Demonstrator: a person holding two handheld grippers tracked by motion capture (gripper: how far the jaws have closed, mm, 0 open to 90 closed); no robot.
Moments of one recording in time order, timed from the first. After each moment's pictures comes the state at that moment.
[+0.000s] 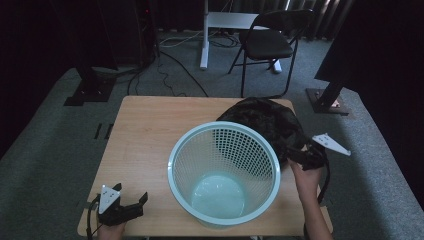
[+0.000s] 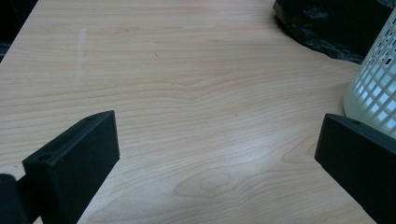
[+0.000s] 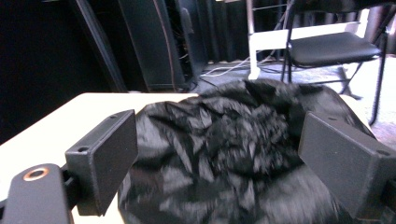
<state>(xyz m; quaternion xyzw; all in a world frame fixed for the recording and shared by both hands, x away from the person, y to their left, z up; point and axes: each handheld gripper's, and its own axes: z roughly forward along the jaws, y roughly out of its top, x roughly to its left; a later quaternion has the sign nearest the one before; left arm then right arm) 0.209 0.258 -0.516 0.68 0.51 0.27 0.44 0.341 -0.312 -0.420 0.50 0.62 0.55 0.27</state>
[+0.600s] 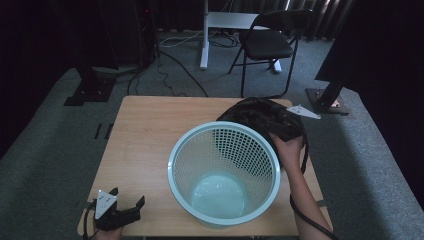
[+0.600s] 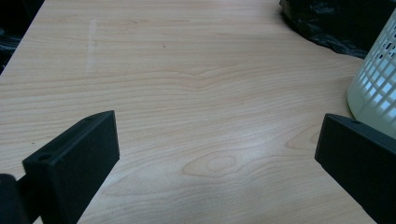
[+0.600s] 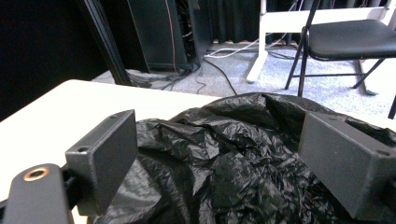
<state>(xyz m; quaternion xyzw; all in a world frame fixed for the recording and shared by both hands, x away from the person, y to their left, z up) 0.196 0.264 -0.519 0.68 0.52 0.28 0.44 0.432 -0.270 -0.413 0.49 0.66 0.50 0.26</state>
